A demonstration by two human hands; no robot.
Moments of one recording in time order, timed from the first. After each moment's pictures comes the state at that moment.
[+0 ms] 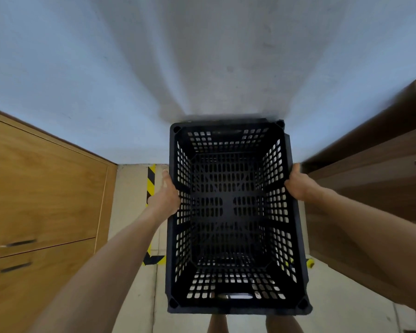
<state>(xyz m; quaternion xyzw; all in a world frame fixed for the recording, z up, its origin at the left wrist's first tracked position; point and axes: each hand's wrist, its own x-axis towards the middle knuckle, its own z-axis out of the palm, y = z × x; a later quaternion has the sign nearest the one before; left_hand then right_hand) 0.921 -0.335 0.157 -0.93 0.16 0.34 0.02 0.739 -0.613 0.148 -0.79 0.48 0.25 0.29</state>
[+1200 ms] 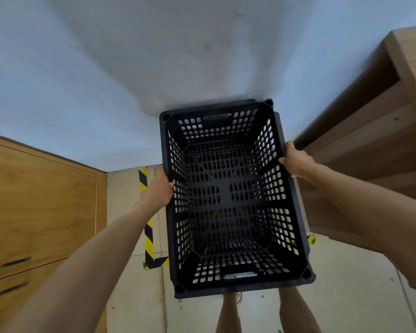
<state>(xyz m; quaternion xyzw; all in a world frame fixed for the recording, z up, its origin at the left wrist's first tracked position) 0.933 -0.318 0.148 -0.90 0.22 0.37 -0.04 0.715 -0.602 0.145 -0.79 0.49 0.23 0.28</state>
